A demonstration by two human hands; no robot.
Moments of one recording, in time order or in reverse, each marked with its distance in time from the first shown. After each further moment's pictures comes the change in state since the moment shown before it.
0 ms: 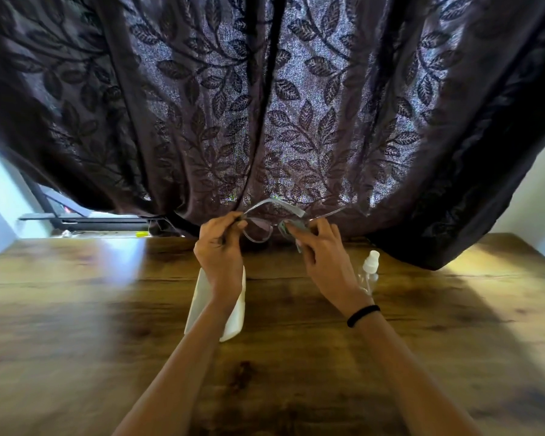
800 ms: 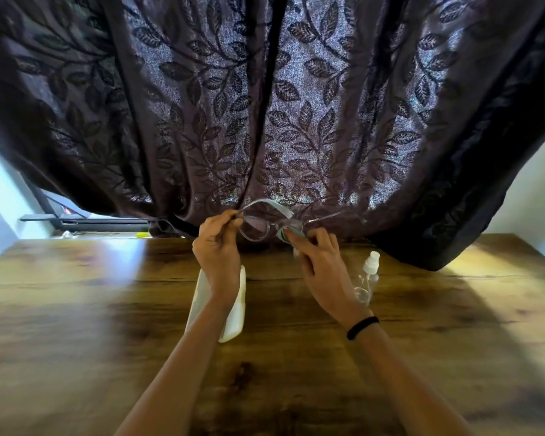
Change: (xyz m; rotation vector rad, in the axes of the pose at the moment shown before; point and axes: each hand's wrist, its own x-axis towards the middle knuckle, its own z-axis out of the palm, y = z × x) left_hand 0.005 0.001 0.001 -0.068 -0.009 -0.033; right_hand -0.014 0.001 0.008 0.063 -0.002 -0.006
